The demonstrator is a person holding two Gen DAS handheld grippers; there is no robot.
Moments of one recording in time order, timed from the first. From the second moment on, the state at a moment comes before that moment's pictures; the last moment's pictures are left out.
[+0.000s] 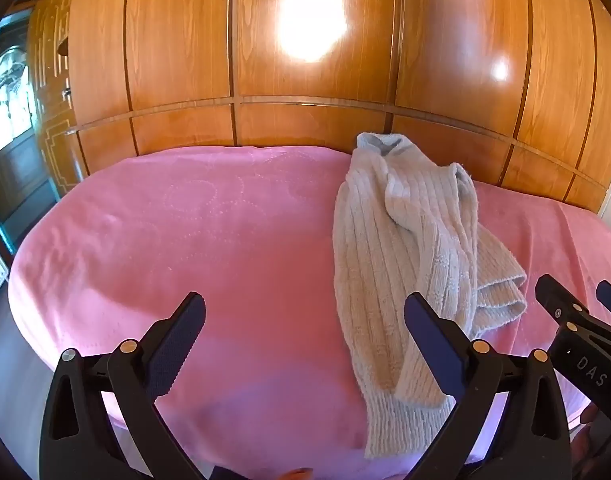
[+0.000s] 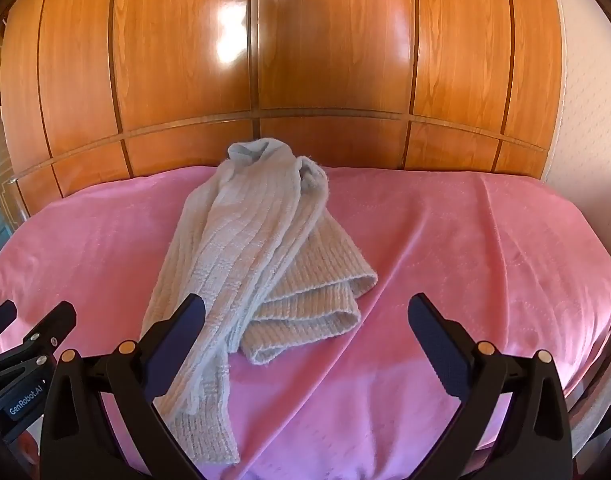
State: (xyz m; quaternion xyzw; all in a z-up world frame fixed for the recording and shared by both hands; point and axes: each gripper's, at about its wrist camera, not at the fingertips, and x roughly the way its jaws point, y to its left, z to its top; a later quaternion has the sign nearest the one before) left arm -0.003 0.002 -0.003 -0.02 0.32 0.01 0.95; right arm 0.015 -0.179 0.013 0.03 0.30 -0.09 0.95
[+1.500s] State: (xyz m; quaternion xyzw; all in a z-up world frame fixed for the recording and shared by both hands) left arm 0.009 0.030 -0.018 -0.02 0.35 0.05 0.94; right arm 0.020 -0.187 0.005 0.06 0.33 -0.05 0.94
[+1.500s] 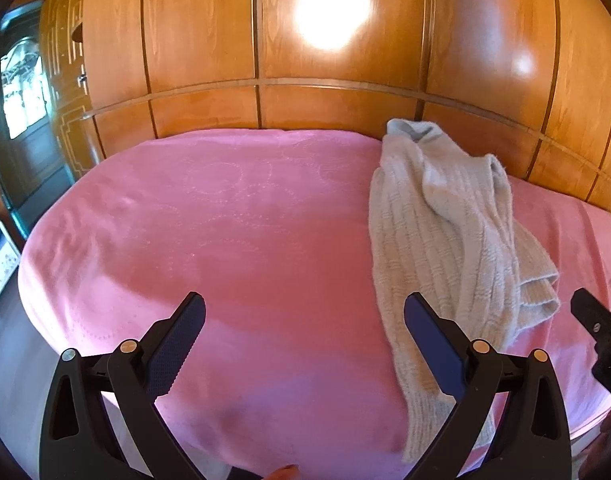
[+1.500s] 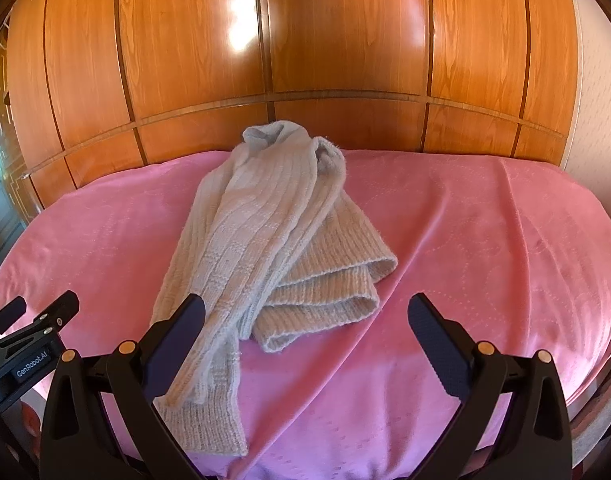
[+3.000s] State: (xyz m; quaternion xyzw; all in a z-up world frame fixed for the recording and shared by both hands) left arm 0.031 0.069 -0.069 -0.07 0.44 0.00 0.89; right arm 0.097 -0.163 -0.040 0.13 0.41 0.09 0.90
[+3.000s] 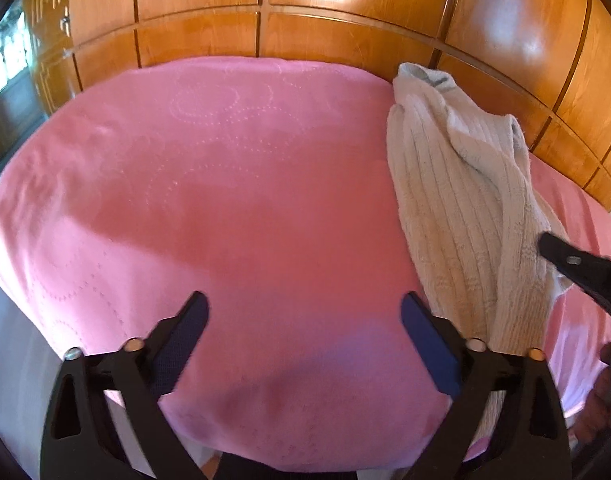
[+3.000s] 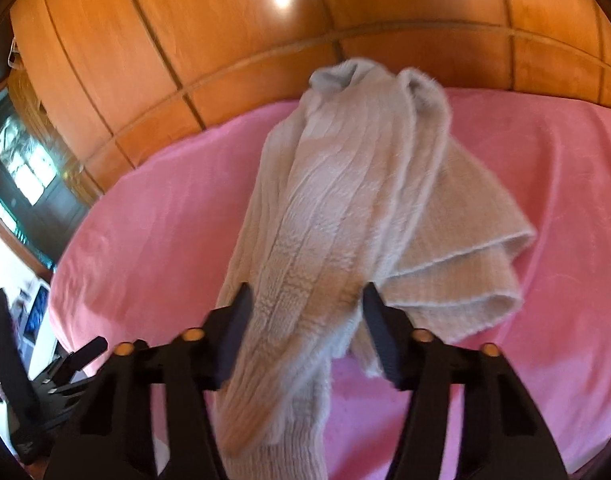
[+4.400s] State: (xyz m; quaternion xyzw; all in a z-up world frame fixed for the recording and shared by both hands) left arm 0.169 0.206 -0.003 -0.18 0.37 0.06 0.91; right arm 0.184 -0.352 -0.036 0.23 0.41 0.05 0.88
